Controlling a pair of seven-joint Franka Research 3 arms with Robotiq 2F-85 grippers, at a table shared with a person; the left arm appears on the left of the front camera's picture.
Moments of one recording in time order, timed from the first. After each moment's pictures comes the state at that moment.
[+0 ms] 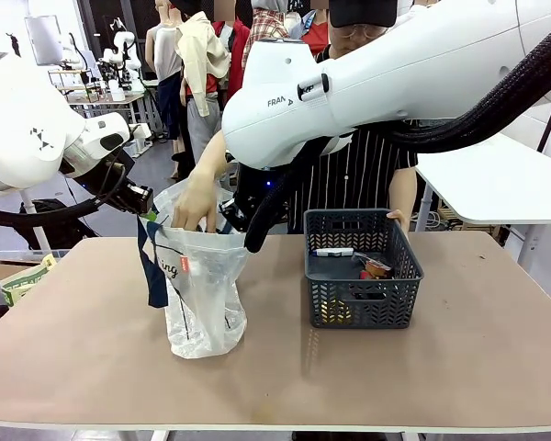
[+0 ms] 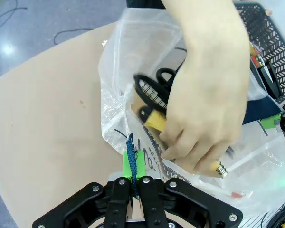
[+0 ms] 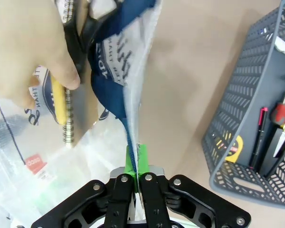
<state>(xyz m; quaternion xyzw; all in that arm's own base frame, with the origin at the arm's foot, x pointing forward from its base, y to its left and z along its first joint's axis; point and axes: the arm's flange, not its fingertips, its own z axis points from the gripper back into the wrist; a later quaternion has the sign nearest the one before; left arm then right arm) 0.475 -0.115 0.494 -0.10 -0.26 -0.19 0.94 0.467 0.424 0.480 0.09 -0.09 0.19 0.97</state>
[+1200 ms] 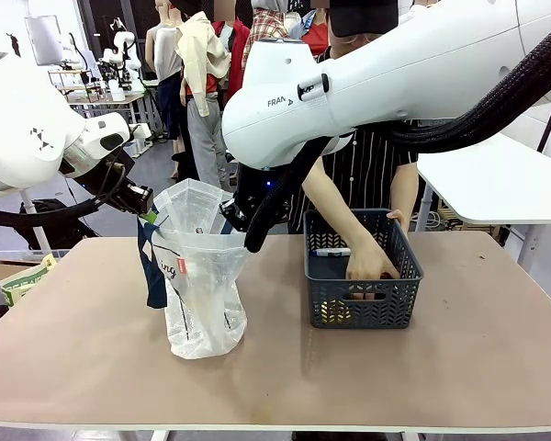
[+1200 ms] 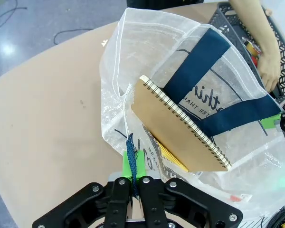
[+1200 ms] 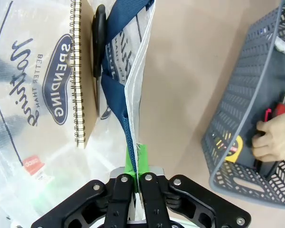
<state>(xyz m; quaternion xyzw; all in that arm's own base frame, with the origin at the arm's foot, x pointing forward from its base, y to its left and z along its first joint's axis) 0.475 -0.115 0.494 -0.10 -0.26 -0.19 0.94 0.468 0.424 0.480 0.09 -0.09 0.19 0.97</state>
